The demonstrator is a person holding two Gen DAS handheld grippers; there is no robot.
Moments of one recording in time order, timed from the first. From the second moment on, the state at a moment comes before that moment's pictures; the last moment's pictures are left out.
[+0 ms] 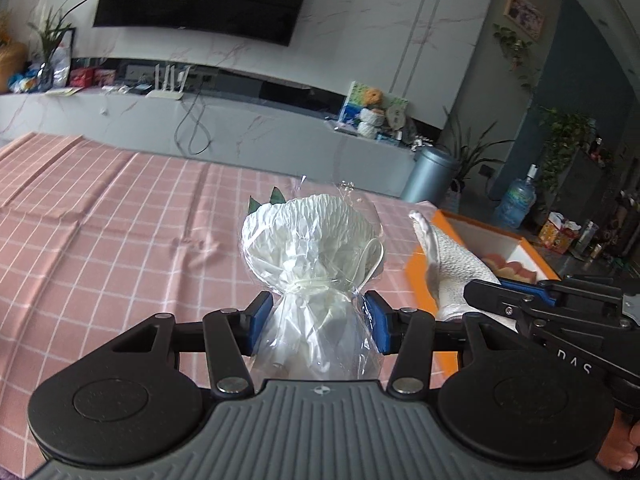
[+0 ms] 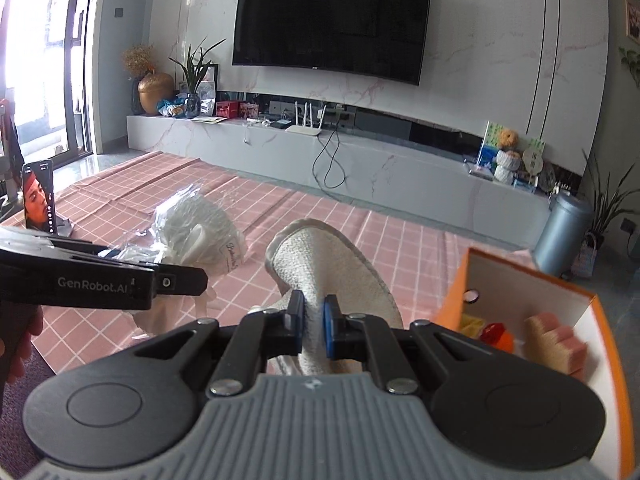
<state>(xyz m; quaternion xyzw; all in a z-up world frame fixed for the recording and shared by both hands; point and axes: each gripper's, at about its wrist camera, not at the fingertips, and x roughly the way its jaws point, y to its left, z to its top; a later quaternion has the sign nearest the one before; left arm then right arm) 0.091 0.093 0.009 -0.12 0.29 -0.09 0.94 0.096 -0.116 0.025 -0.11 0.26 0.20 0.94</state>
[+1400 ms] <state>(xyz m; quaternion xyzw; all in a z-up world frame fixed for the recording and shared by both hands) 0.167 -0.136 -0.015 0.07 0.34 -0.33 0.88 0.130 -0.318 0.001 -0.12 0.40 0.11 0.90</state>
